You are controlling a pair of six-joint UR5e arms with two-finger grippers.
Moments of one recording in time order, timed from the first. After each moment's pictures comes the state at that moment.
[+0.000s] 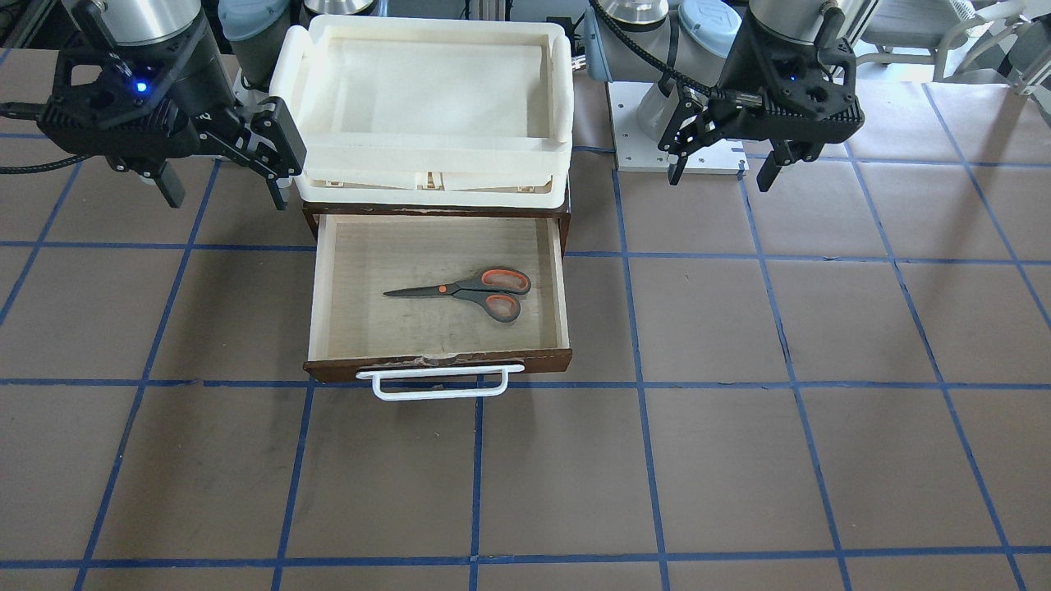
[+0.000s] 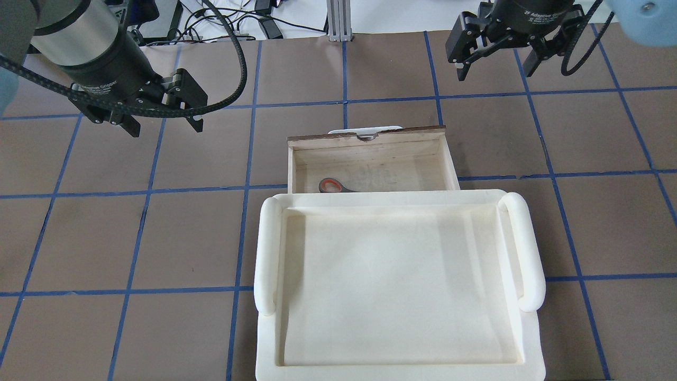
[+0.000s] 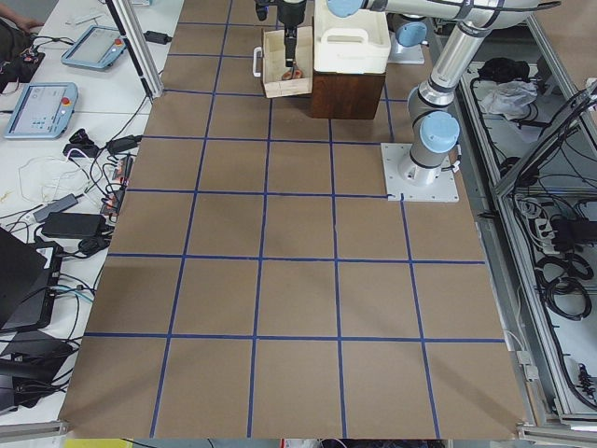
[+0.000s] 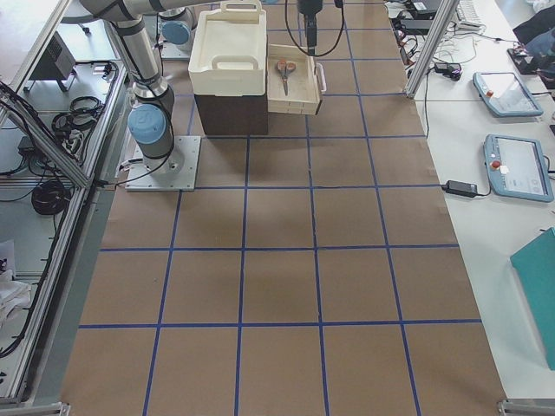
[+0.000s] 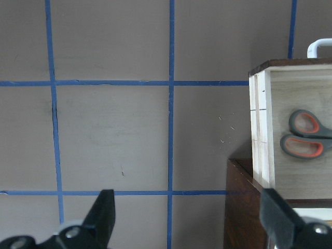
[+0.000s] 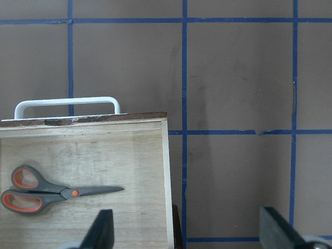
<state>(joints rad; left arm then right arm) -1.56 -1.50 -1.57 -1.60 1.55 -0.03 1.62 -1.53 1.41 -1.56 -1.58 0.04</state>
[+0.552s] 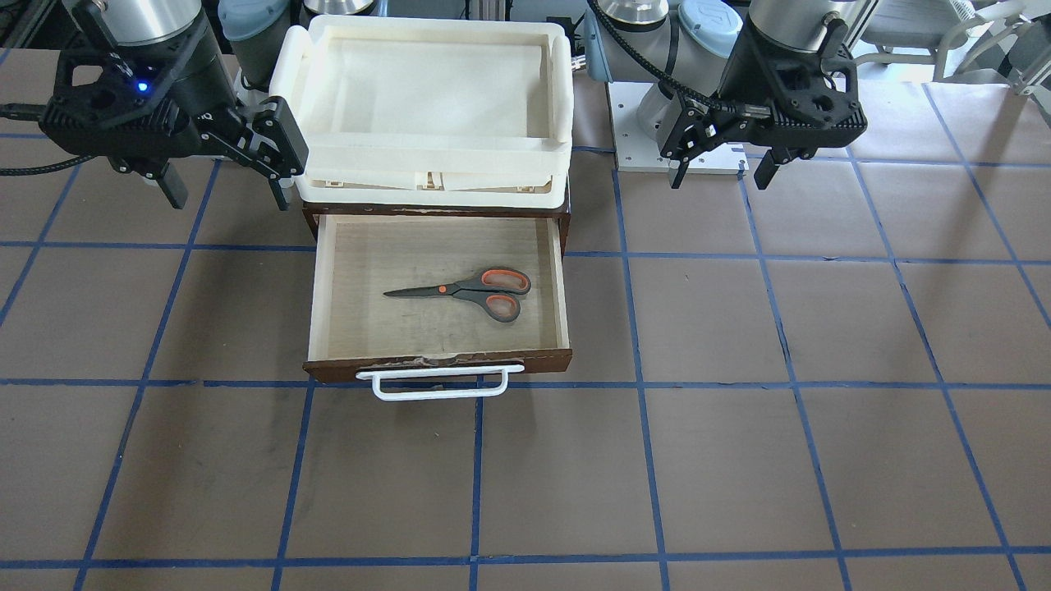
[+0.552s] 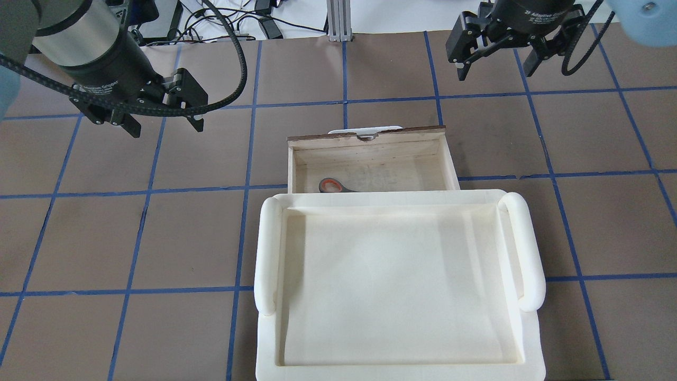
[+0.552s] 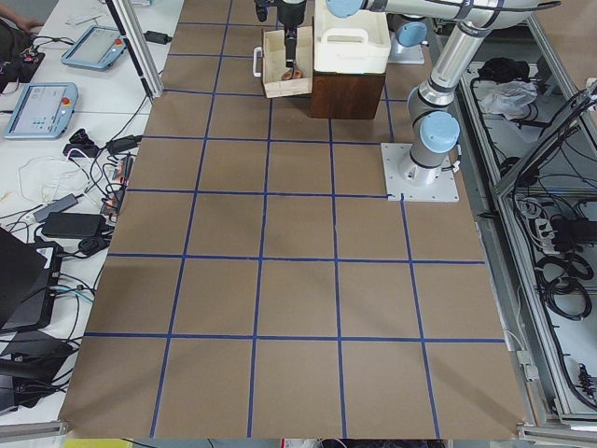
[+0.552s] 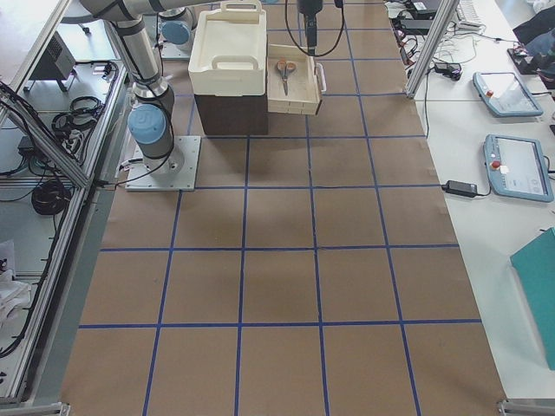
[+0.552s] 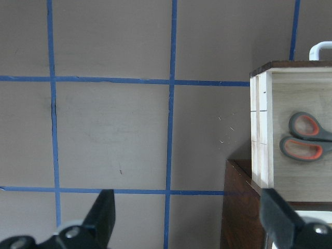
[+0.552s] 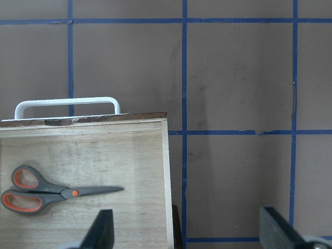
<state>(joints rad) -1.56 -1.50 -1.57 -1.59 1.55 -0.04 1.62 -1.53 1.41 -1.56 -1.58 0.04</state>
